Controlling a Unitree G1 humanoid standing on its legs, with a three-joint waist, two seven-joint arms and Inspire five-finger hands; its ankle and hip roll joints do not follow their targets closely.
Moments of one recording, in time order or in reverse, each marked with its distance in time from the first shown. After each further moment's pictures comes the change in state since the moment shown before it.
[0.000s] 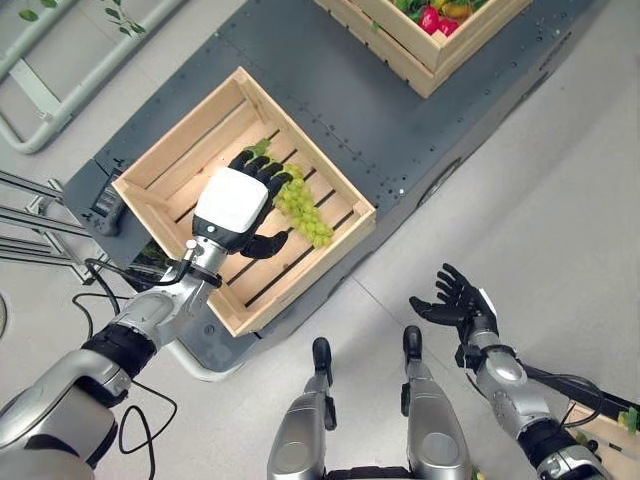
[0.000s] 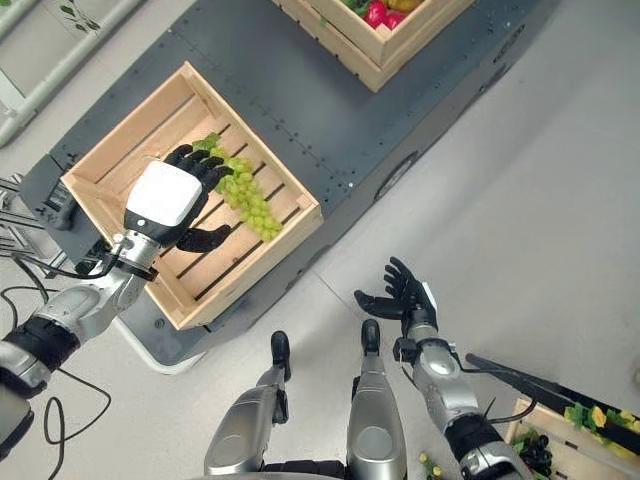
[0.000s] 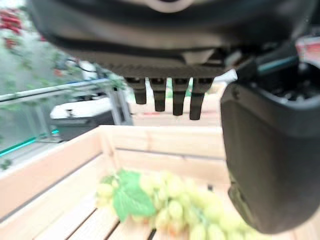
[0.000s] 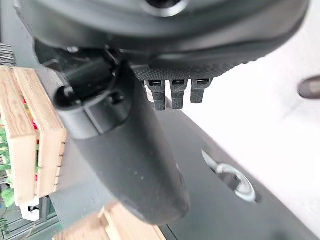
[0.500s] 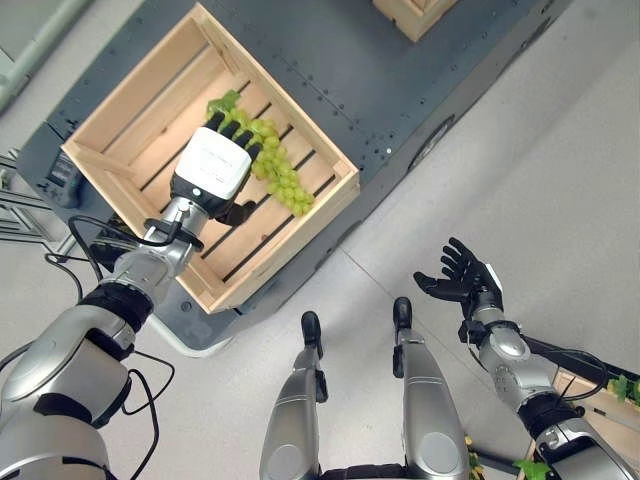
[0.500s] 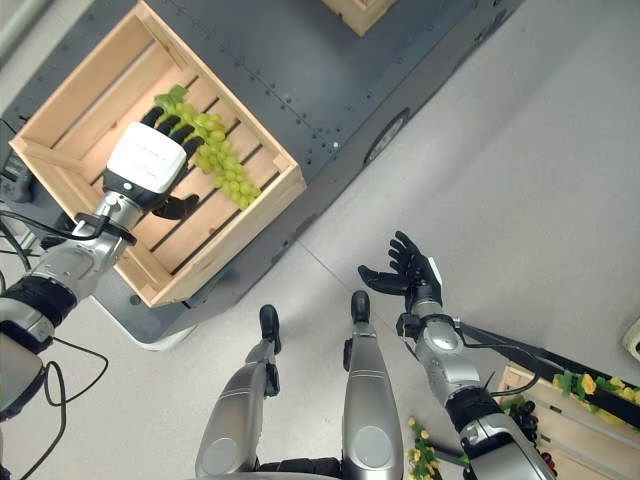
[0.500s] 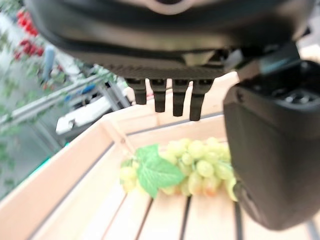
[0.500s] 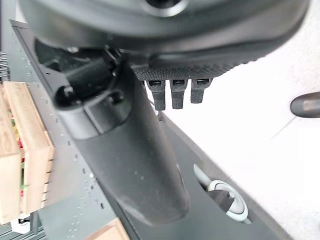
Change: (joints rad) left arm -0.237 -0.031 -0.067 0.292 0.196 0.072 0.029; right arm -0.088 -0.014 0.017 0.034 0.042 -0.015 0.008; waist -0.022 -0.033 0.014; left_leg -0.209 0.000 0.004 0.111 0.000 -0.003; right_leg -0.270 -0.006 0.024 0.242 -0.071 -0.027
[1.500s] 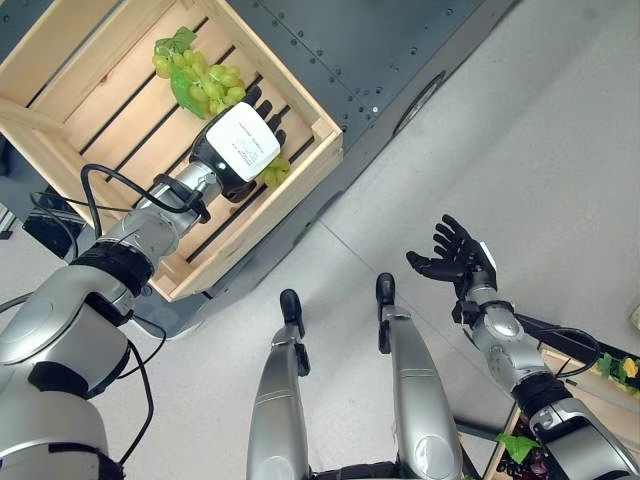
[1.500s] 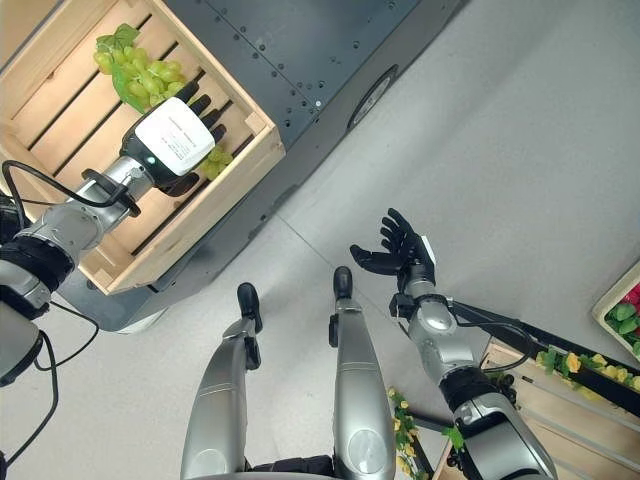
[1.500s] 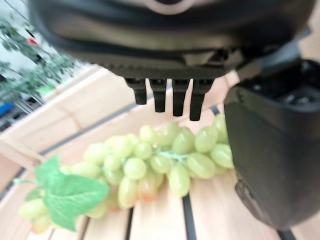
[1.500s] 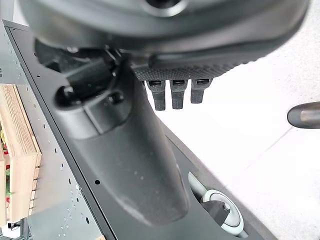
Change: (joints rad) left arm -0.188 0.008 -0.148 -0.006 0.210 -0.052 -0.153; right arm -0.099 0.000 0.028 -0.002 0.039 -0.003 -0.001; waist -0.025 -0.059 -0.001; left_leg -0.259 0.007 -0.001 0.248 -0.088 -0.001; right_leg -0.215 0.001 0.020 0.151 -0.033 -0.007
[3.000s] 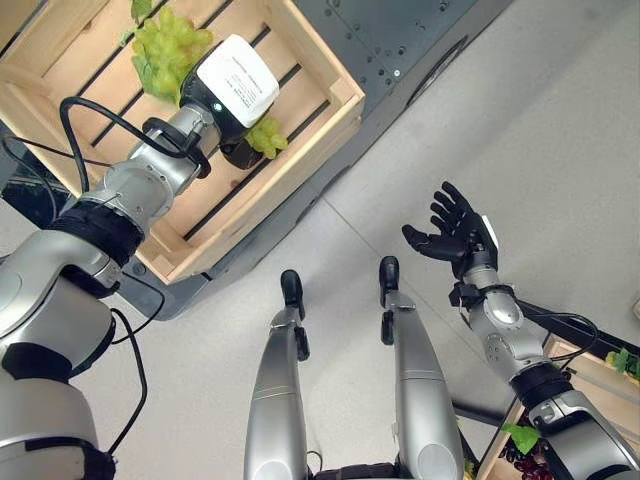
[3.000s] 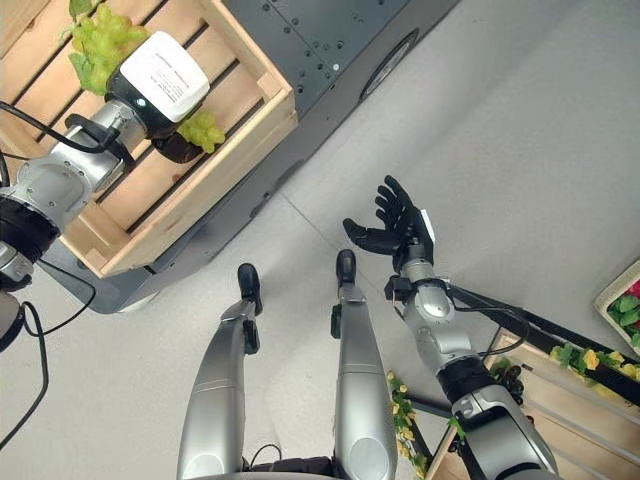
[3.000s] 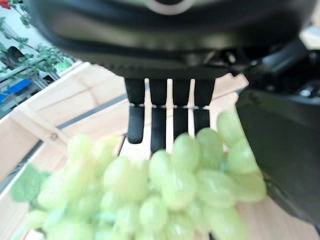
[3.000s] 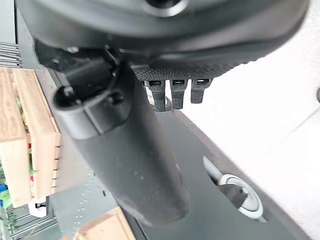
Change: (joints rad) left arm -0.140 0.045 -0.037 -0.086 -0.094 0.020 -0.181; right arm -0.014 -0.012 -0.006 -0.130 0.007 -0.048 -0.023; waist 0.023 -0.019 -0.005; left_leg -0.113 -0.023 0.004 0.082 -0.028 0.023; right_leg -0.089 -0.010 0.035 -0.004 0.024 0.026
